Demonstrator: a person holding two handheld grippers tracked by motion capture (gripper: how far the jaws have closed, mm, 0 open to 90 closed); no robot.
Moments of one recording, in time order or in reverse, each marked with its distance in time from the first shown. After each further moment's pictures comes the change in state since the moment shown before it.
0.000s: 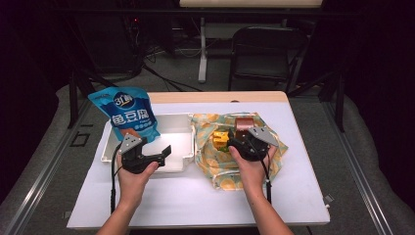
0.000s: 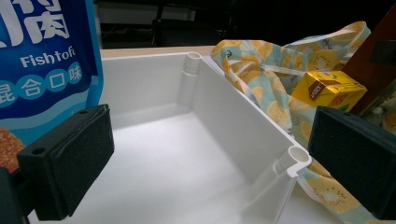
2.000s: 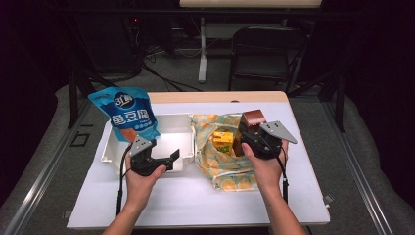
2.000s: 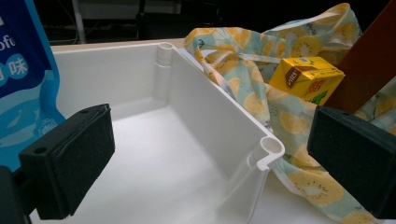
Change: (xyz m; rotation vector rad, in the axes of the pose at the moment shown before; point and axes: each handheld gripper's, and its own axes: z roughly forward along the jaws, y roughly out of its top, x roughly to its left) left arm -0.021 -0.005 0.011 0.027 -0.051 0.035; right arm -0.017 0.038 -0.039 -0.046 0.089 -0.069
